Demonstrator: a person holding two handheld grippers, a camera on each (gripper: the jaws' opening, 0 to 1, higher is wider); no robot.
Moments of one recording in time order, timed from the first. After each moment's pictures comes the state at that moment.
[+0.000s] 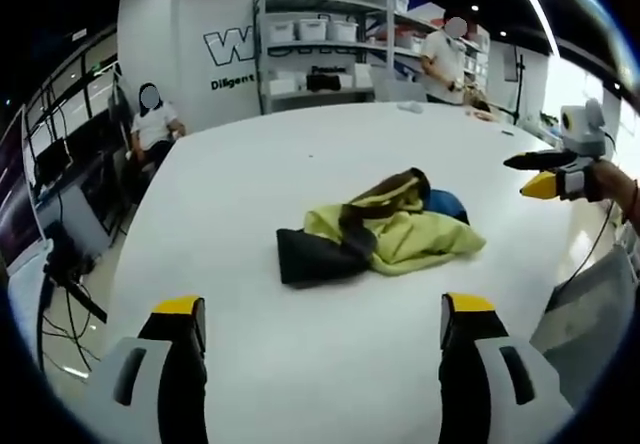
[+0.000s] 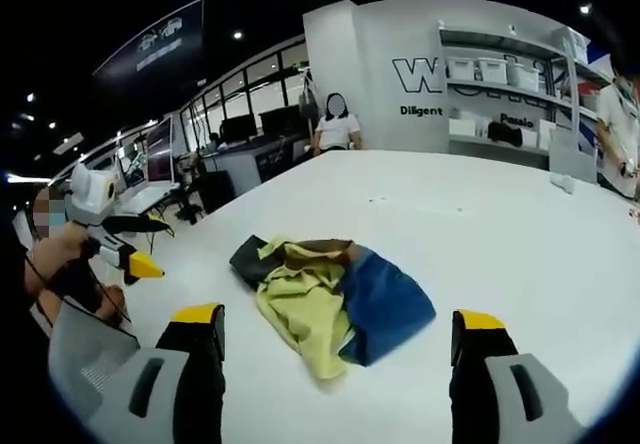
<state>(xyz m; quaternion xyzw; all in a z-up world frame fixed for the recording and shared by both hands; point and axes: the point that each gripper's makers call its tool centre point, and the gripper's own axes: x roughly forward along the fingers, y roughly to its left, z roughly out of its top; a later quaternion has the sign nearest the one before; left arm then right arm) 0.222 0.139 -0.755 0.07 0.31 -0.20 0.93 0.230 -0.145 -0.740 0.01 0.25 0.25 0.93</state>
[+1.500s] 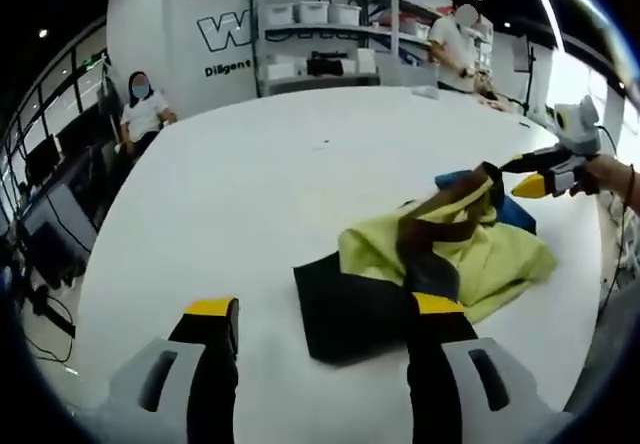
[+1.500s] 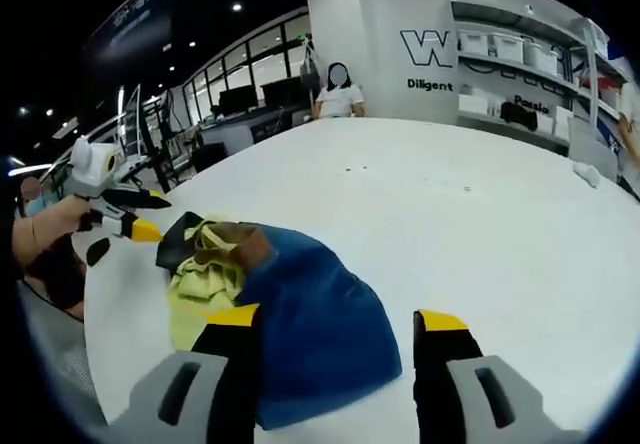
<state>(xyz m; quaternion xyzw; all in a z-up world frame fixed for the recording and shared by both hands) 0.340 0.130 -0.823 0.07 0.34 -0.20 0.92 0.344 -0.164 -0.824 -0.02 0.30 0.27 0.91</state>
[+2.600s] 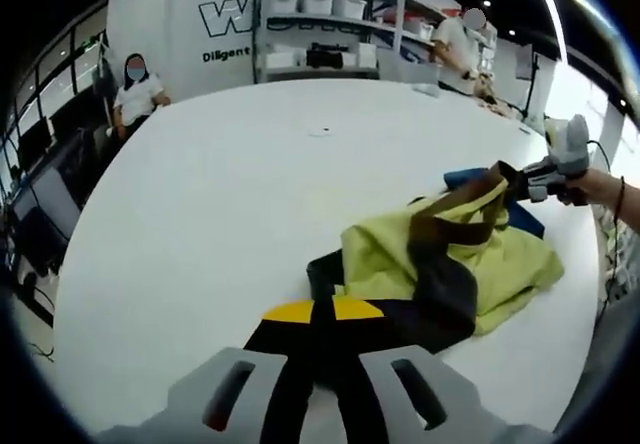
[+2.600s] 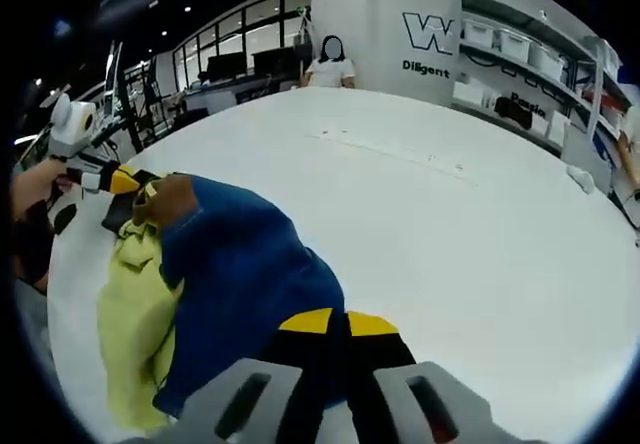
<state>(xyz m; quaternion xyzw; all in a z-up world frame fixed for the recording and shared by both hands) 0.348 0.122 -0.839 0.05 0.35 -0.21 0.91 0.365 -0.181 -0.864 -0.09 0.34 0.23 0.91</state>
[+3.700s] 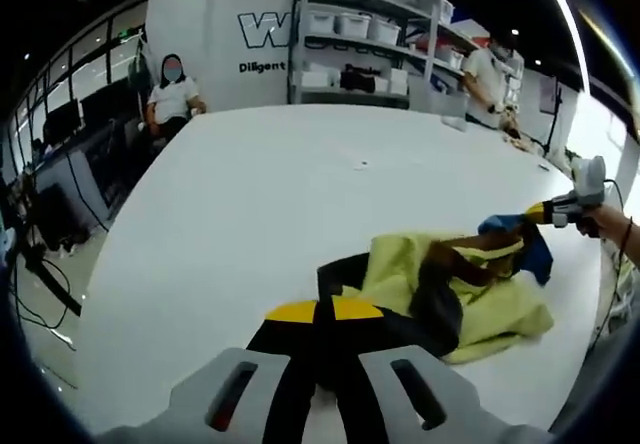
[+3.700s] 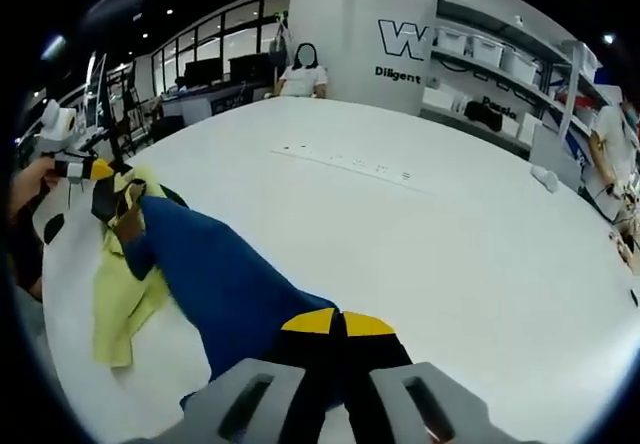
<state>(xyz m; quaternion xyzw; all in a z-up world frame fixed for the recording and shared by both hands) 0.347 0.166 -0.795 0.01 0.32 -0.15 0.94 0.353 -0.234 -0.826 -0.09 0.33 0.17 0.92</state>
